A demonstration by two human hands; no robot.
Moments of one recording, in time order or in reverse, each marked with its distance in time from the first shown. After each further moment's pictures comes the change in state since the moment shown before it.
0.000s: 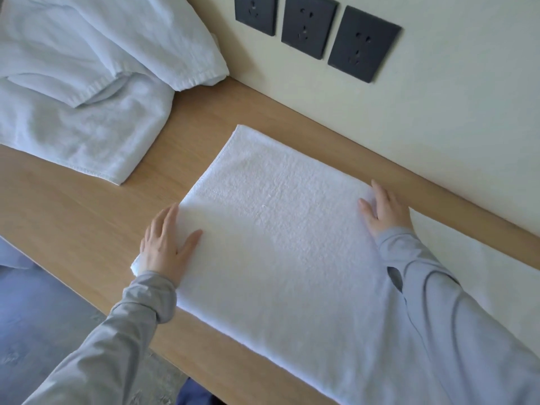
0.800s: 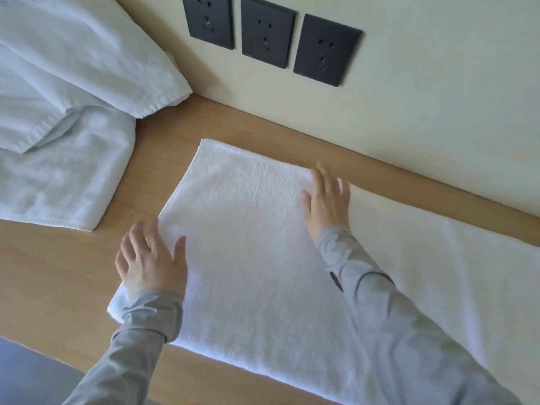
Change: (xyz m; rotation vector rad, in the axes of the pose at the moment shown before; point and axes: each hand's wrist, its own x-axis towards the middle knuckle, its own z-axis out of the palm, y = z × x) left_hand 0.032 0.030 -0.006 0.234 0.099 0.047; right_hand -0.001 -0.107 0.018 -0.089 0.105 -0.026
